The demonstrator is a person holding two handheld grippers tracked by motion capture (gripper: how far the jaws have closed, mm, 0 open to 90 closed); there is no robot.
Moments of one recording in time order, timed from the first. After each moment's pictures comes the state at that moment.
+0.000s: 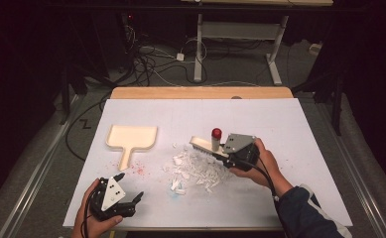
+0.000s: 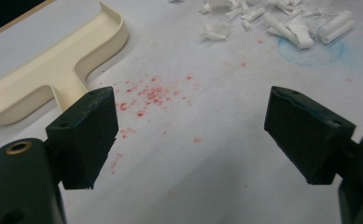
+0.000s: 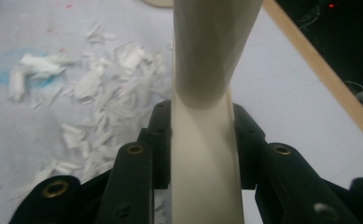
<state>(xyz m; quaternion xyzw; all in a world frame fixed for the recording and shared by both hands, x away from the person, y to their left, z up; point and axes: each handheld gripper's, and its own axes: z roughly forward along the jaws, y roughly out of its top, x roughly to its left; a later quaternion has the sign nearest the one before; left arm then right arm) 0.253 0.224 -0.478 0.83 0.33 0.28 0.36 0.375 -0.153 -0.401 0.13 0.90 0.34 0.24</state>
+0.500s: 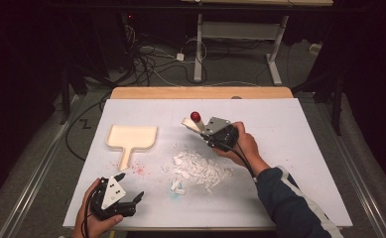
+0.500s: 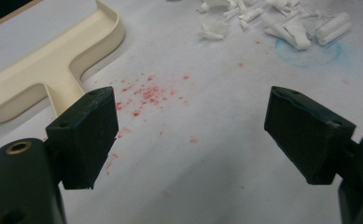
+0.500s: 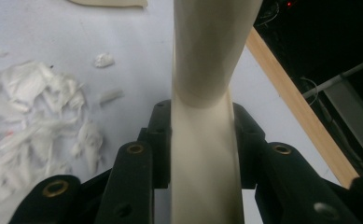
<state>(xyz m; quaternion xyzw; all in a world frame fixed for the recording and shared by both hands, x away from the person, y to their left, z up) 0.254 0.224 -0.479 0.83 0.34 0.27 0.36 0.434 -0.106 -0.416 0.14 0.89 0.30 0.31</state>
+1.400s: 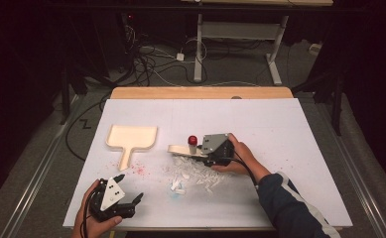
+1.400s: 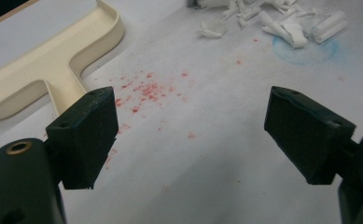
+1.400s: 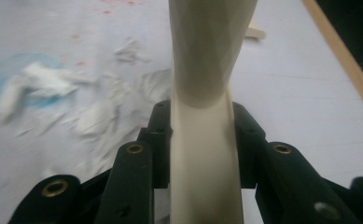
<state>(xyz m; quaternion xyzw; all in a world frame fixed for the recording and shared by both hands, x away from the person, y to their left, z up) 0.251 0.224 -0.478 0.83 0.34 0.27 0.36 0.406 -0.105 -0.436 0.01 0.91 0.36 0.18</state>
